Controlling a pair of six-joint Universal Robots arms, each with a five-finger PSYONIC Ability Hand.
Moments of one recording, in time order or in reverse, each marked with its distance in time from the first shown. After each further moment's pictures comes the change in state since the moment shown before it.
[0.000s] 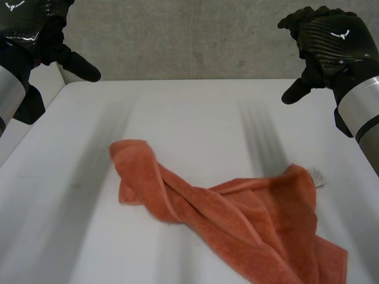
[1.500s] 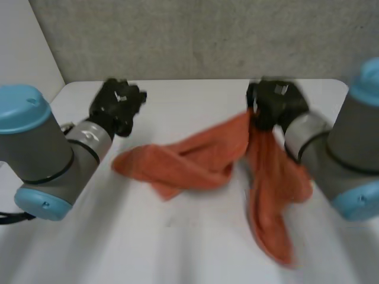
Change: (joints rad) left arm -0.089 -0.452 -0.009 0.214 0.036 0.563; right arm 0.076 0.318 -0.117 0.023 0.008 0.096; left_hand 0.913 0.984 0.965 0.977 0.927; right_hand 0.749 0.955 0.966 0.961 0.903
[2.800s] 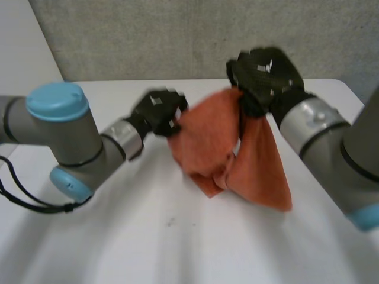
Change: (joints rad) left arm -0.045 -0.242 0.264 -0.052 0.221 -0.450; right arm 0.058 -0.142 0.059 -0.051 -0.115 -0.252; left_hand -0.002 0.001 0.000 0.000 -0.023; right_hand 0.000 0.000 0.006 0.001 0.007
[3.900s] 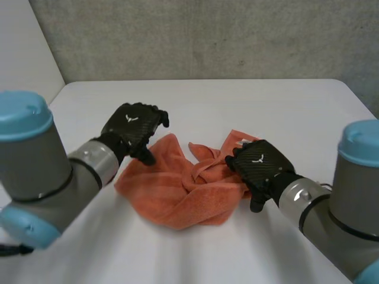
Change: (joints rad) left arm -0.017 0.309 -0.340 -0.114 -0.177 0.119; right arm -0.008 0.059 0.256 0.153 0.003 -0.178; left_hand -0.625 -0.695 -0.679 -0.696 -0.633; right_hand -0.632 -0.795 -0.825 -0.841 -0.798
